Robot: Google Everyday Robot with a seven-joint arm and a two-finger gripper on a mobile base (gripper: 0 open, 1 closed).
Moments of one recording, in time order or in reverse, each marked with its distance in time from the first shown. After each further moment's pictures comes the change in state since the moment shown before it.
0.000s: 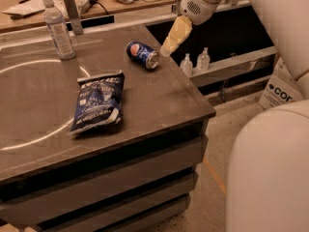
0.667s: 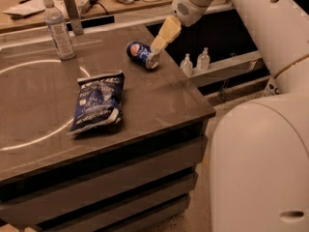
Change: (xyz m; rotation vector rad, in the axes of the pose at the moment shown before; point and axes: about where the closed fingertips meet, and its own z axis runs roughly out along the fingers) arm -0.028 -0.004 0.027 -0.033 -0.041 0.058
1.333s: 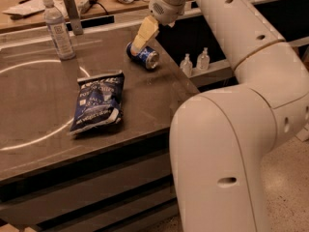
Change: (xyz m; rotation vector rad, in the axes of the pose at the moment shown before) arm -0.041 0.009 0.036 0.001 0.057 0.024
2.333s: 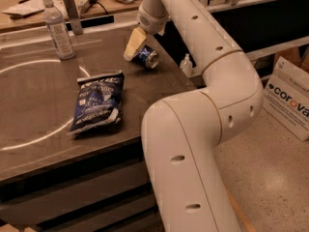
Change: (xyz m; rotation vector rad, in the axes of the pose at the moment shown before) arm -0.021 -0.010 0.068 0.006 0.062 -0.002
